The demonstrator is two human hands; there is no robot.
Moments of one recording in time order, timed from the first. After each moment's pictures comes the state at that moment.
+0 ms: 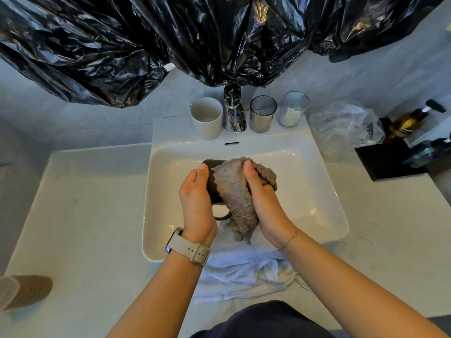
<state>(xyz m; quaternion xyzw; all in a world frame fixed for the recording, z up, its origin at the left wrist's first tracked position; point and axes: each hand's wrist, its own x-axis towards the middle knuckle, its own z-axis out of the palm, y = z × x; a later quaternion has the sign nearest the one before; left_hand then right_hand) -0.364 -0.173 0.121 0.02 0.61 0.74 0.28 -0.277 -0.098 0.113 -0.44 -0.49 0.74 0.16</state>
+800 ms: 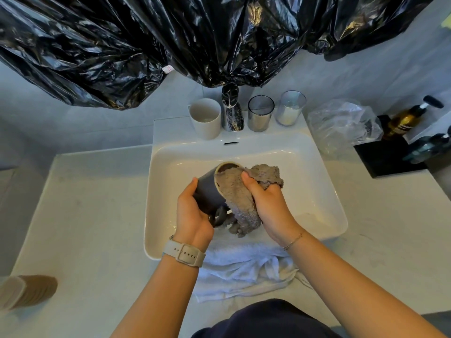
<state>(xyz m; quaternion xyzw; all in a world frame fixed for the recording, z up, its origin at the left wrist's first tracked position) -0.364 -0.188 0.117 -0.17 0.50 0.73 0.43 -0.265 -0.097 0.103 -0.40 -0.54 0.71 0.22</state>
